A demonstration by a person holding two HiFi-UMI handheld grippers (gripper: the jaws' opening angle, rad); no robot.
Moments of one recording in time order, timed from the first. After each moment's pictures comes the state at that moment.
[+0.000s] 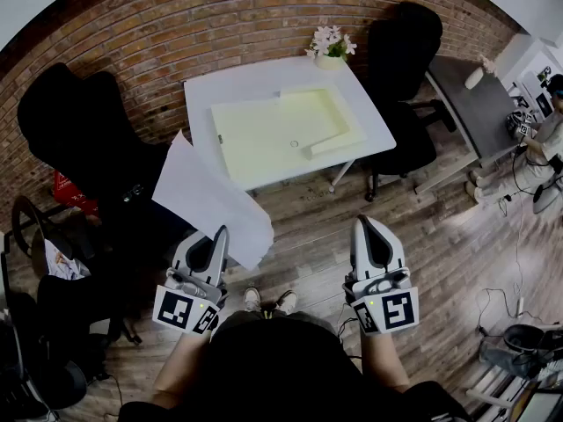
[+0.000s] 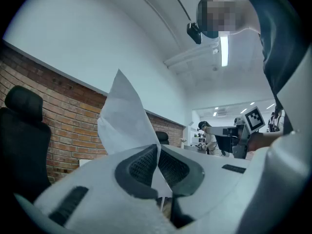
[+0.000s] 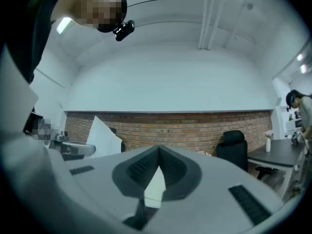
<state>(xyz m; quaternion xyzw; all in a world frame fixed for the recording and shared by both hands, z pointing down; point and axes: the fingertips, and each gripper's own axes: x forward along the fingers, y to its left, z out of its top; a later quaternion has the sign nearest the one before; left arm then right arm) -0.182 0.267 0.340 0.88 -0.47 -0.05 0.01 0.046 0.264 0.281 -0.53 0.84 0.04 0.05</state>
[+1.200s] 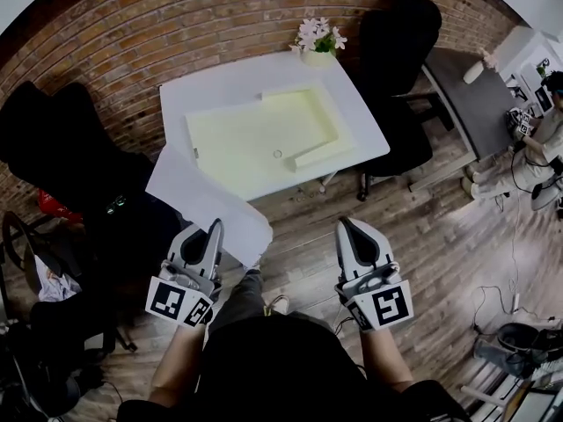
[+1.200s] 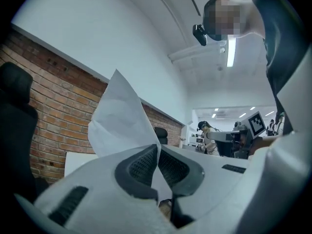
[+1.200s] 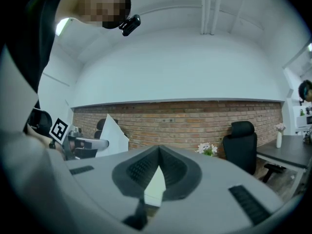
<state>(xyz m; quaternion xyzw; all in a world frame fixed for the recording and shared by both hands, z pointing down) -0.138 0.166 0.372 0.89 -0.45 -0.05 0.05 0.070 0.179 0.326 -0.49 0.87 0.02 0.00</state>
